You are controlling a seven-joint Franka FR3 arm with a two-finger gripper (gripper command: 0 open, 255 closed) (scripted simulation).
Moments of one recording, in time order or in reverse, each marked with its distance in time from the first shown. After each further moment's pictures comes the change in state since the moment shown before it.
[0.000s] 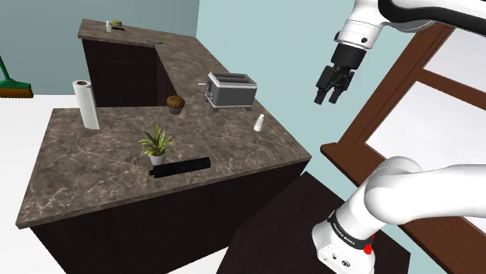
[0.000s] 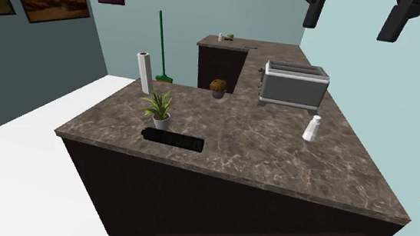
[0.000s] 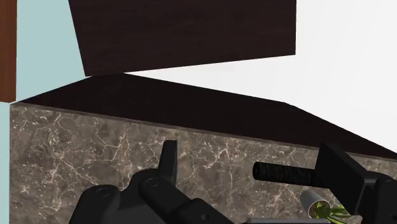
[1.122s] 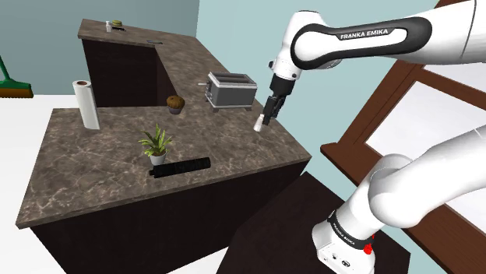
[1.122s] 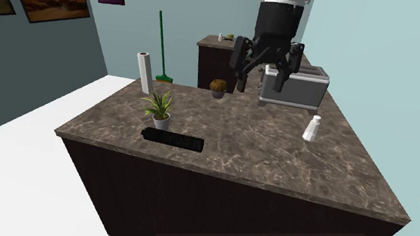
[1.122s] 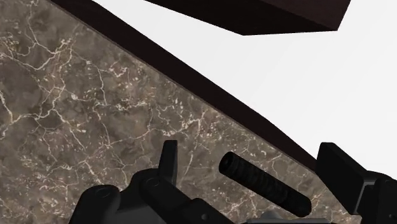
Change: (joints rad) arm 0.144 0.424 -0.011 -0.052 0.002 0.493 -0.308
